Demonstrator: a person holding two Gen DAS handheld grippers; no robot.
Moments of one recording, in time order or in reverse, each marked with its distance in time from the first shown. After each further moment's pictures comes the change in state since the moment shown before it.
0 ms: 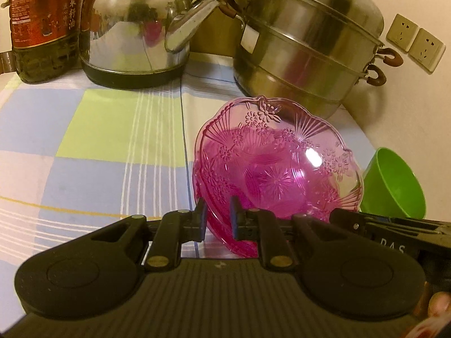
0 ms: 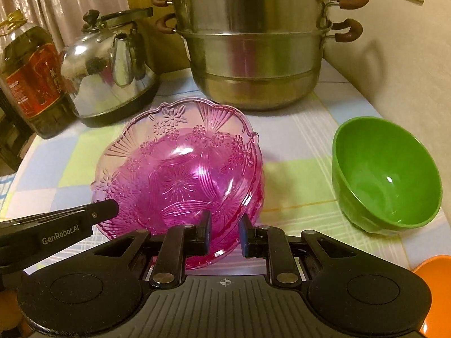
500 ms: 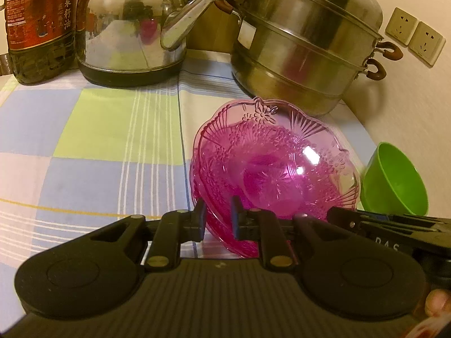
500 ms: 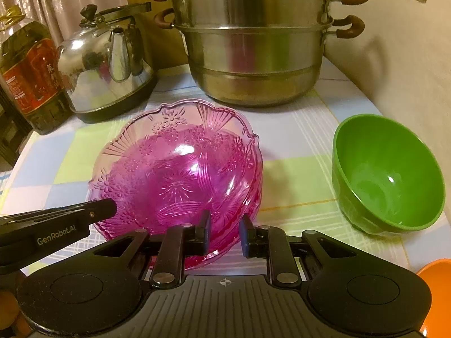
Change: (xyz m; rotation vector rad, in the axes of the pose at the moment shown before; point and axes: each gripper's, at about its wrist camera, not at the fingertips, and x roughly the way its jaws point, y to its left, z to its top) left arm 0.004 -0.004 0.001 0.021 0.007 0.005; right arm 0.007 -0.003 0.000 -0.003 0.014 -0.003
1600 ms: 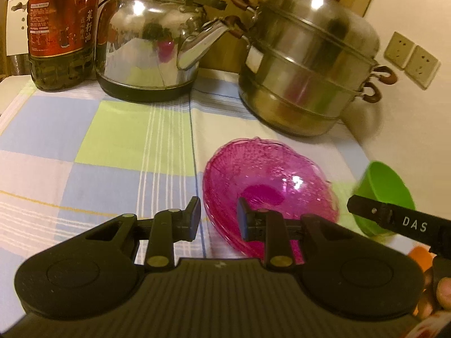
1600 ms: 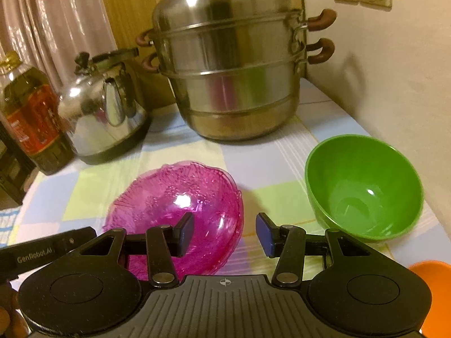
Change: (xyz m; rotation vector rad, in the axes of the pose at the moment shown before) left arm -0.042 0.011 -0.003 -0.042 -0.068 -0.004; right arm -0.038 -0.019 0.004 0.093 -0.143 0.021
